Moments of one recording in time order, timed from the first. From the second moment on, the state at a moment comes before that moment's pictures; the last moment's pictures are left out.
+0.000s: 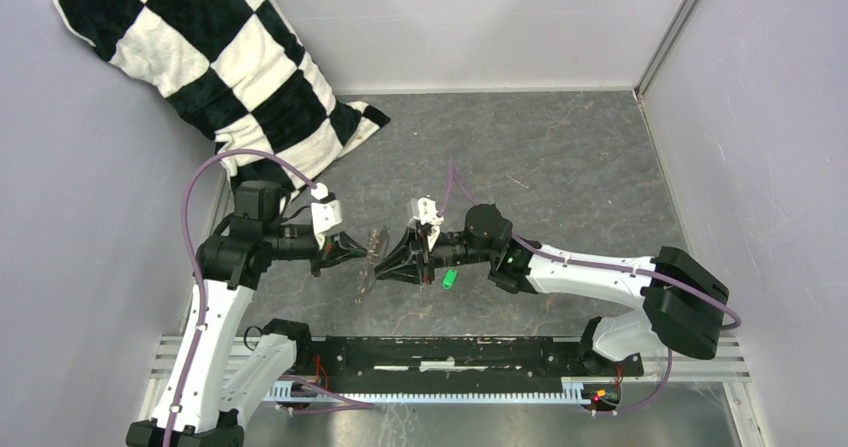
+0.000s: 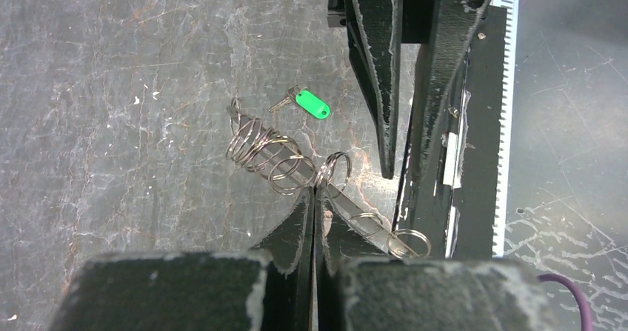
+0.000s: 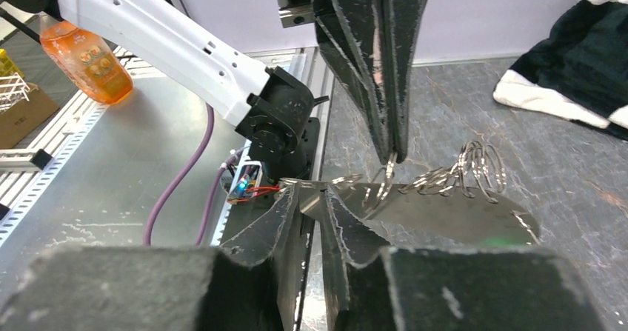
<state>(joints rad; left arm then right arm) -0.16 0.78 0.97 -1.02 1.02 0.74 1.06 1.40 0.78 0.64 -0.63 0.17</state>
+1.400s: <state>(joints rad) -0.16 0.77 0.97 -0.99 1.00 0.68 1.10 1.39 0.72 0.67 -0.38 0.17</state>
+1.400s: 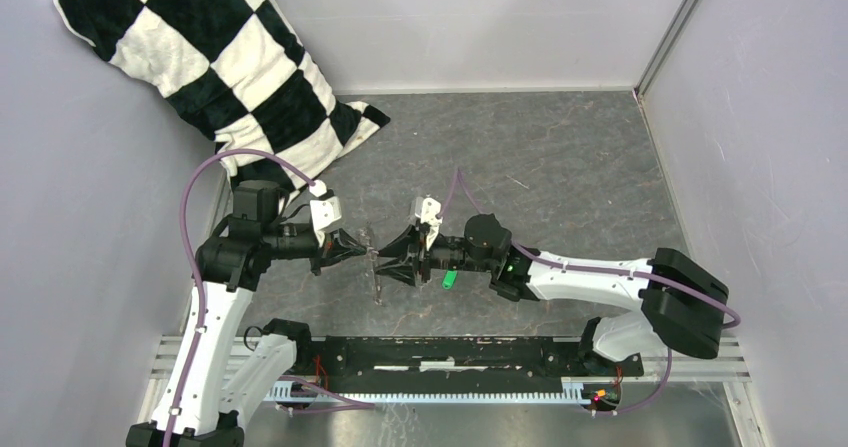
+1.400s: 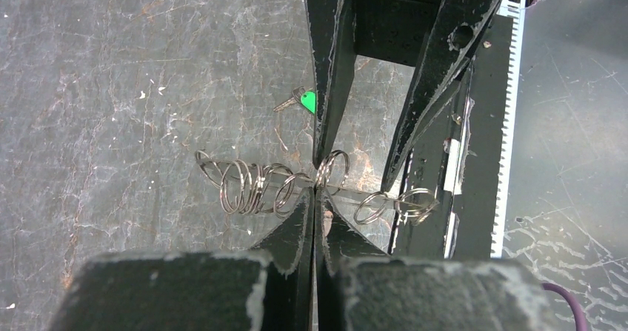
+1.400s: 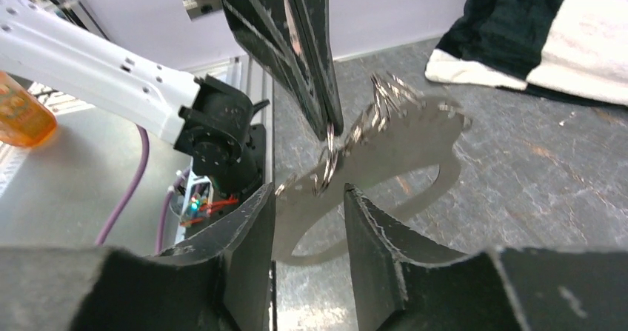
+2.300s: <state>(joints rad) -0.16 0.75 0.97 -0.99 1.00 0.68 1.10 1.42 0.76 0.69 -0.39 0.22</state>
